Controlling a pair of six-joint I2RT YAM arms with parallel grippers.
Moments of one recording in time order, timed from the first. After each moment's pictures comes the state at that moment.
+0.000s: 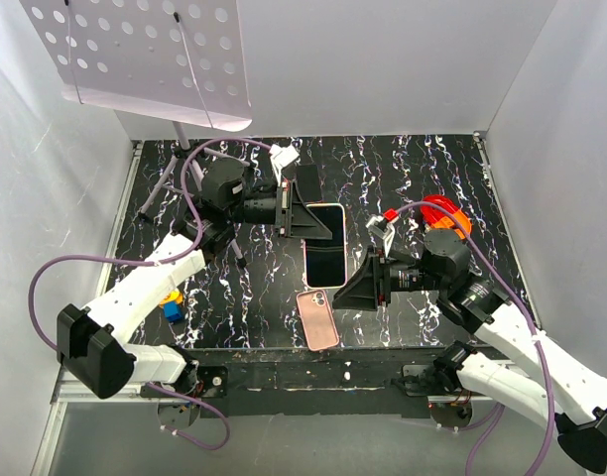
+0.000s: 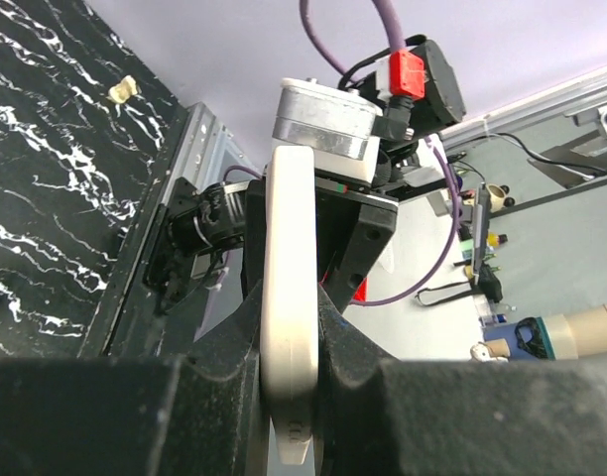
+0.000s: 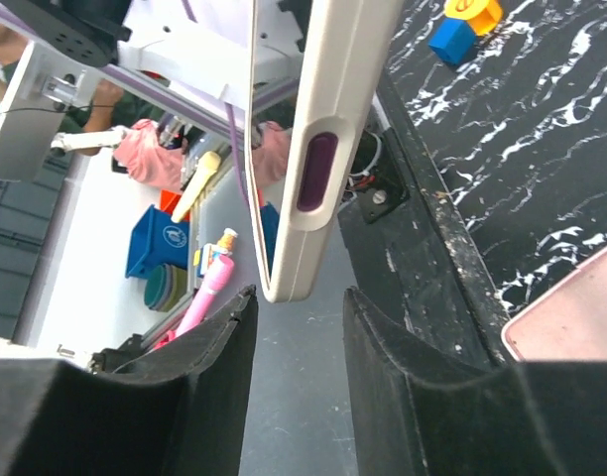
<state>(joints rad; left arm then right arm) -0.60 1.29 1.16 0.03 0.99 -0.90 0.74 0.75 0.71 -0.15 -0.83 0.71</state>
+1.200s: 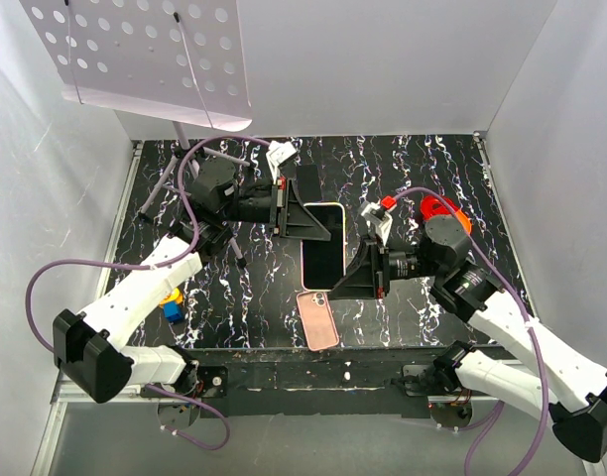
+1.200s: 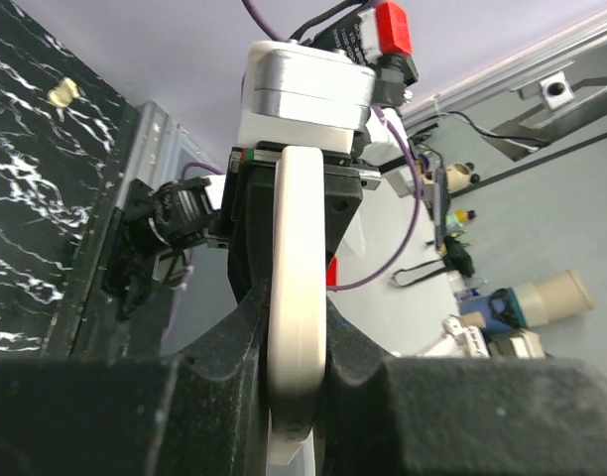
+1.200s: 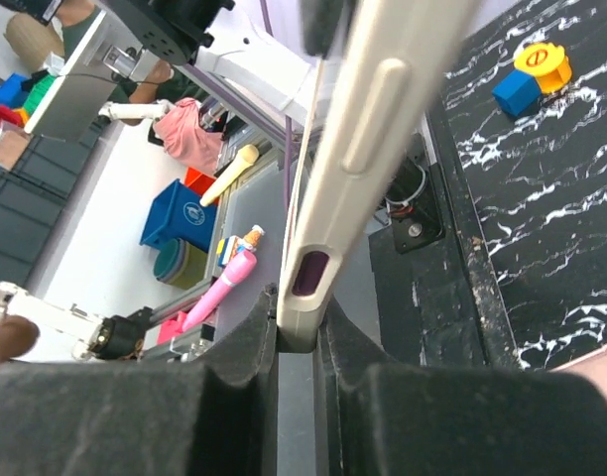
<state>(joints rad) -0.60 1.26 1.16 0.15 1.05 -1.01 0.72 0.86 0.78 0.04 -0.98 0.75</state>
